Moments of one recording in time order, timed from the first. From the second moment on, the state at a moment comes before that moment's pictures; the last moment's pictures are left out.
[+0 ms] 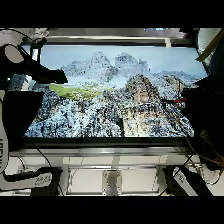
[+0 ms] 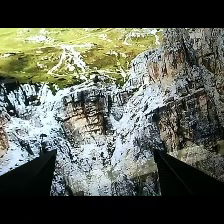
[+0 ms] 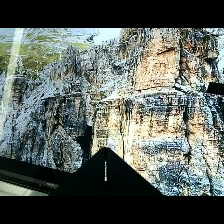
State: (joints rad) left arm -0.02 -1.39 1.59 1.31 -1.36 -1.43; right arm -0.39 -0.90 1.50 -0.95 1.61 1.37
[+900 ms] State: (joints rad) left arm -0.02 -1.40 1.59 1.32 -1.32 -1.43; right arm -0.39 -0.90 1.50 -0.95 1.60 1.37
